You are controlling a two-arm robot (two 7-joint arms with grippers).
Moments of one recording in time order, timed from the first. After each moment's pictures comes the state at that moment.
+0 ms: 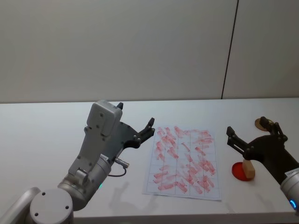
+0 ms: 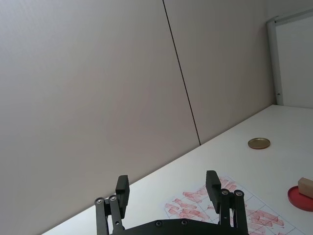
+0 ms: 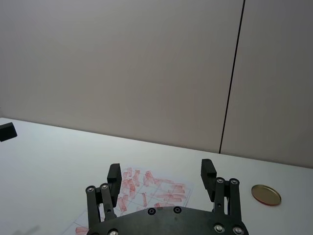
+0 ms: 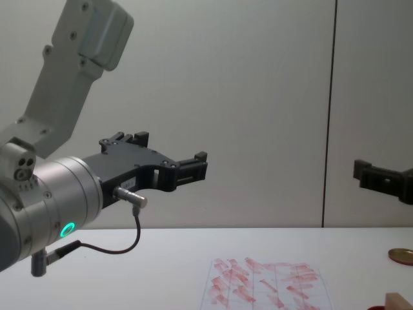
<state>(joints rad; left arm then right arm) -0.24 0.38 0.45 -1.63 -0.20 0.01 -0.01 -0.01 0.34 -0.23 -1.77 0.29 0.04 0.07</state>
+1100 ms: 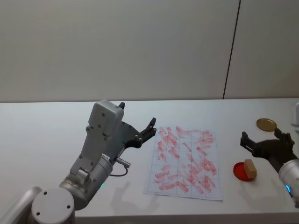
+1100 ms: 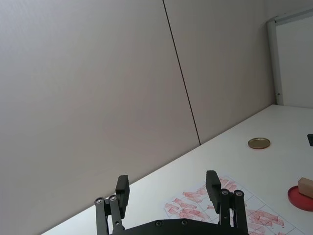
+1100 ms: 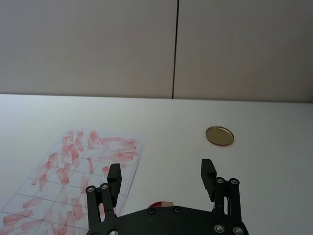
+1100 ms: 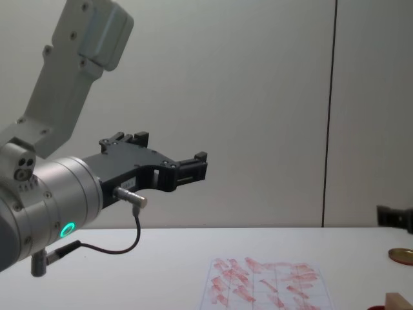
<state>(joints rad) -0.24 0.38 0.45 -1.63 -0.20 0.01 -0.01 0.13 0.25 -0.21 -1.62 0.27 0.33 -0.11</state>
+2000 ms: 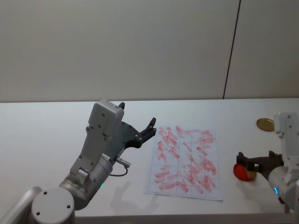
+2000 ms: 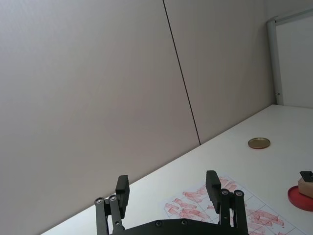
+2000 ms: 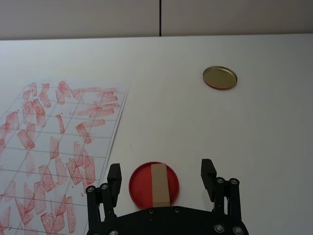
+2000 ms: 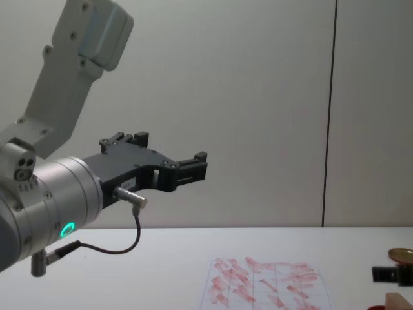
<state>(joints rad) -0.24 0.38 0.45 -1.63 -0.20 0.01 -0.01 0.24 0.18 -0.21 -1.40 0.28 0.48 -0.14</state>
